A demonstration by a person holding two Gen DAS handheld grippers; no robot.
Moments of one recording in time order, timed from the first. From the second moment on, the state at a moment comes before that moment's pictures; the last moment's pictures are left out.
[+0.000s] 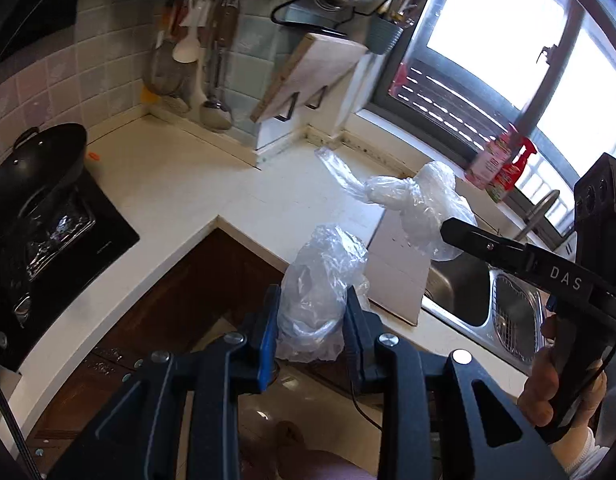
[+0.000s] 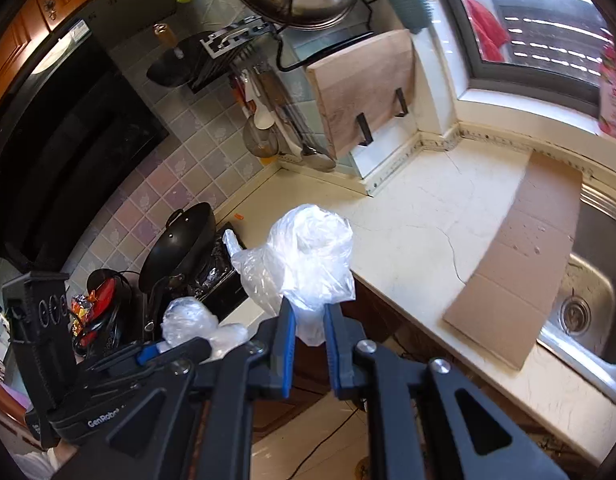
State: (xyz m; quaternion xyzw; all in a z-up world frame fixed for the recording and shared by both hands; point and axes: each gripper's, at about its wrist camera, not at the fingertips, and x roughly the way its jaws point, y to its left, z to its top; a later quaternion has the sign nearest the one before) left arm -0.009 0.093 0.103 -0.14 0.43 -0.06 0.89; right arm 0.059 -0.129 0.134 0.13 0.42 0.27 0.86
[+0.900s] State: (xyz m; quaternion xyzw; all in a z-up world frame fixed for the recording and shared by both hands) left arm -0.026 0.128 0.063 -0.23 0.42 0.30 0.82; right arm 0.208 0.009 0.076 0.01 0.45 0.55 0.70
